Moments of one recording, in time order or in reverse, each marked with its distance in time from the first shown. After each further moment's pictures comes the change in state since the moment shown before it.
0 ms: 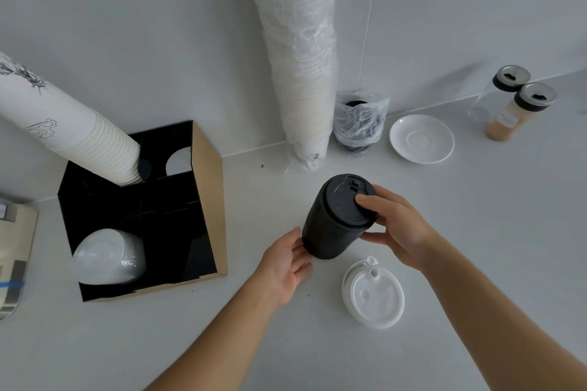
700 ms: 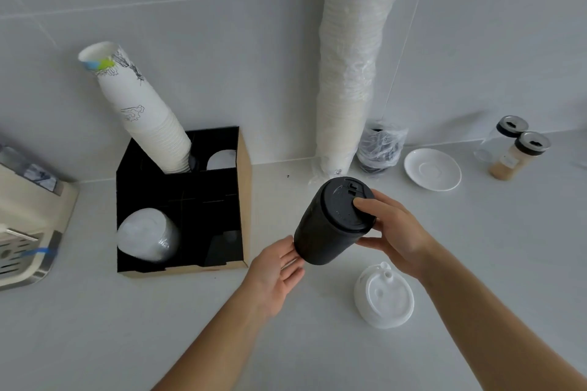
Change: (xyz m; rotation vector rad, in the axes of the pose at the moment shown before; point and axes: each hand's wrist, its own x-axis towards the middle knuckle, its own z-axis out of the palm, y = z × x) left_hand -0.060 -0.007 -0.058 -0.185 -0.046 0.182; right_hand -0.053 -0.022 0.061 -0.116 -0.080 -0.132
